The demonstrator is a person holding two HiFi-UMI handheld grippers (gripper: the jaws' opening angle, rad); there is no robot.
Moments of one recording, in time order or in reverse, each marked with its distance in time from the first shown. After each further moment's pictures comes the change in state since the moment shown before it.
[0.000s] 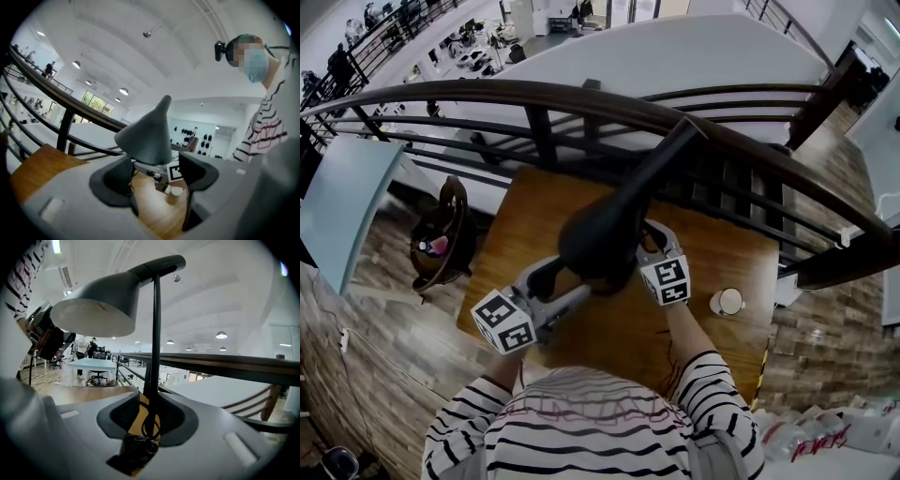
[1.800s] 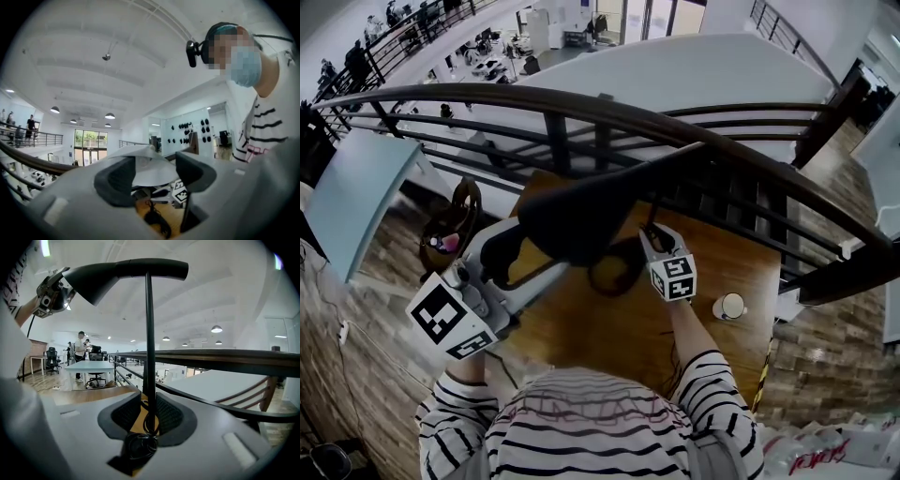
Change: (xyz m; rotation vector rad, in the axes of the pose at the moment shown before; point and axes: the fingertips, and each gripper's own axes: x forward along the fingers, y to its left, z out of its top) left arm -0.066 -0.098 0.154 0.460 -0.072 0.028; right arm -0.019 0.009 0.000 0.082 0.029 -0.020
